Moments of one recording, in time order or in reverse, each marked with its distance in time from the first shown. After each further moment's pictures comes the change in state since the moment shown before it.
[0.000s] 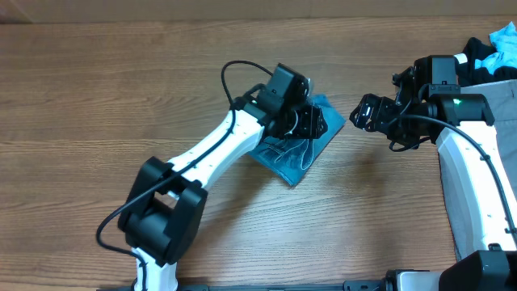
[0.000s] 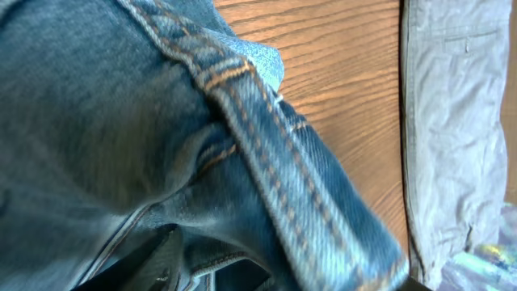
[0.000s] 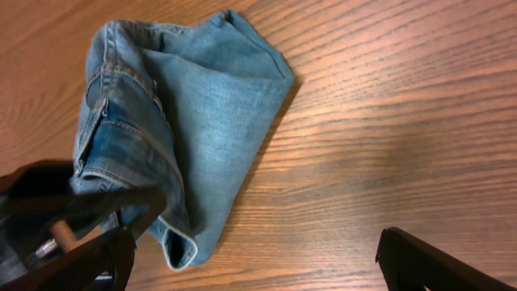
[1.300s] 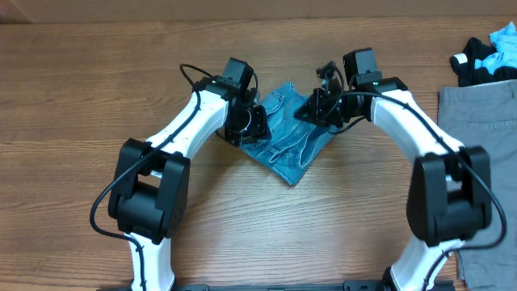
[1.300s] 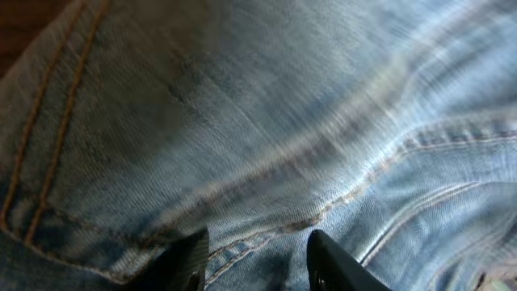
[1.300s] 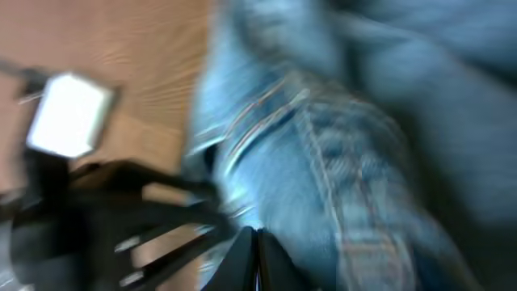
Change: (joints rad) left arm 0.210 0.101 0.024 -0.341 -0.019 0.082; right arm 0.177 0.457 0.052 0.383 -0.423 0.043
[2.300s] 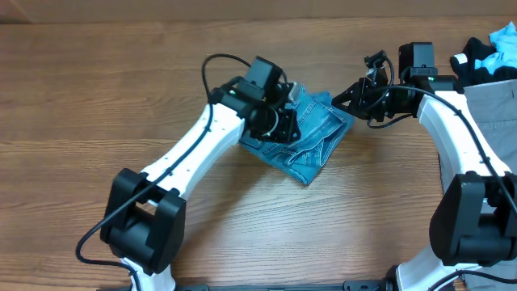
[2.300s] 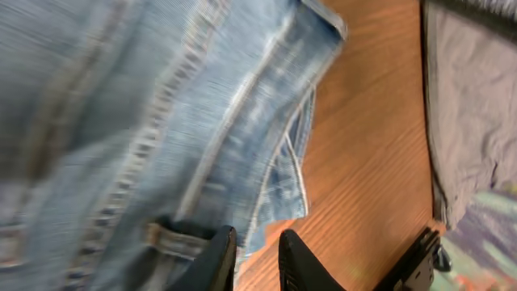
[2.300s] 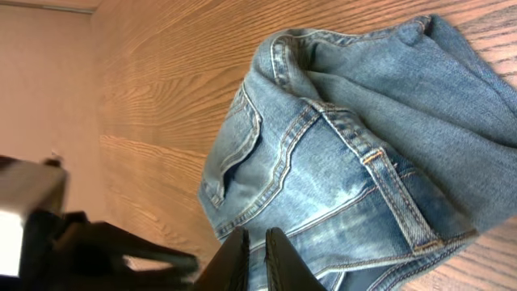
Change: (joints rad) left arm -0.156 -0.164 -0.006 0.083 0.062 0.135; right arm -0.187 -0.167 0.007 -0.135 -0.044 -0.107
